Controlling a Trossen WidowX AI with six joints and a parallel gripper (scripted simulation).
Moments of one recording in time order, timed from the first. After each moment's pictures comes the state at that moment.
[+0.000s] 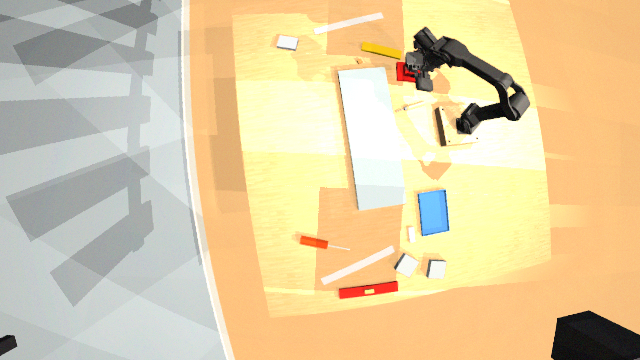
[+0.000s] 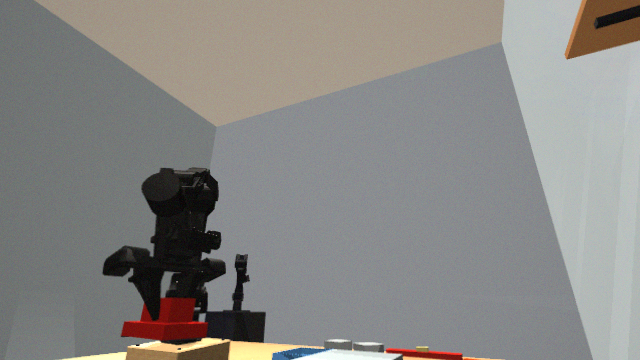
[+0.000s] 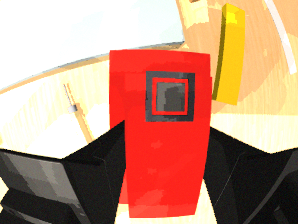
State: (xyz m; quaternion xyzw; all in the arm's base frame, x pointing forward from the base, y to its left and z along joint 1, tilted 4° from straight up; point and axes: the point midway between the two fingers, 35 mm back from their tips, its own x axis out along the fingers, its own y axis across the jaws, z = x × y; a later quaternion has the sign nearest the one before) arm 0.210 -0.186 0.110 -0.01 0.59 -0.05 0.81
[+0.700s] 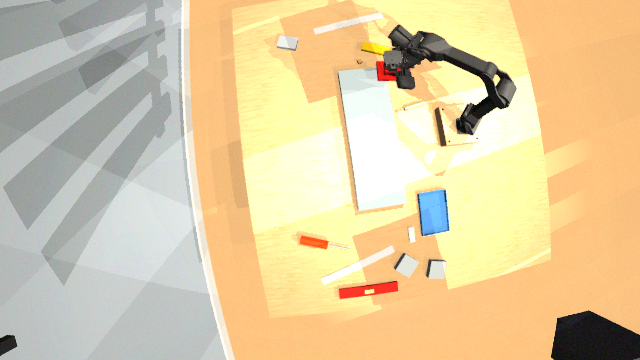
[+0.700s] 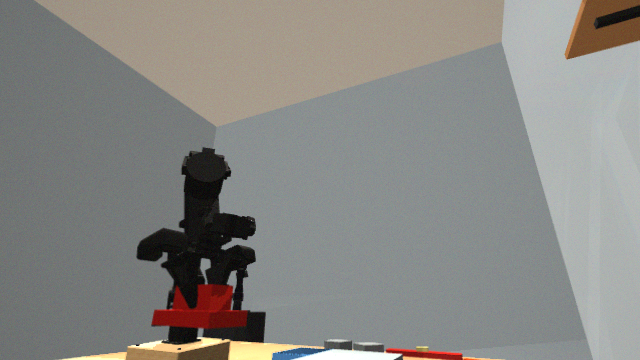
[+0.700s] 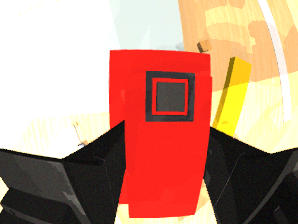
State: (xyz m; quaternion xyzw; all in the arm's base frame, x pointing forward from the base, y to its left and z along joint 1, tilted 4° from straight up) arm 0.286 -0.181 0.131 -0.04 0.59 -0.01 0.81
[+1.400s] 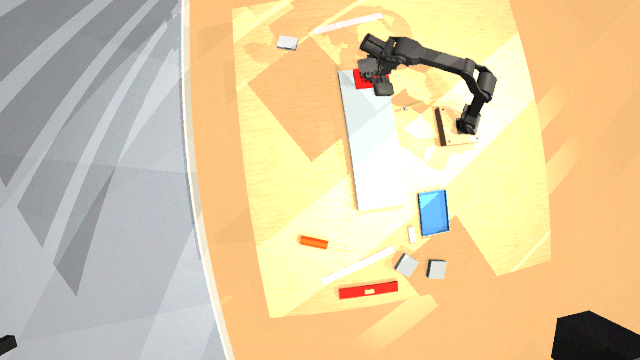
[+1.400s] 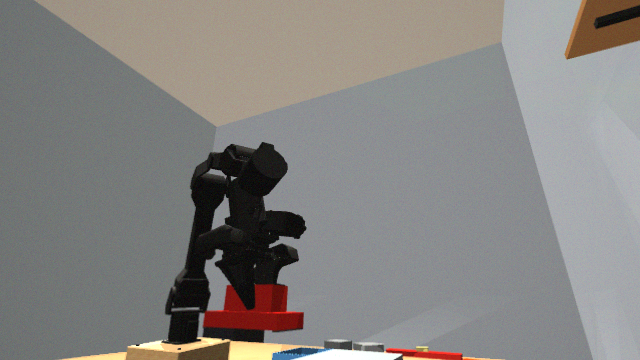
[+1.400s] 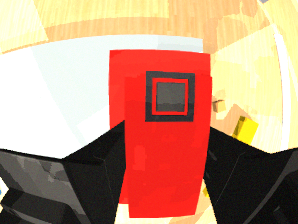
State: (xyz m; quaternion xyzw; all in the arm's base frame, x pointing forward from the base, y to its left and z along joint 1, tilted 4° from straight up) arm 0.369 -0.154 0.134 -0.06 0.59 0.02 0.81
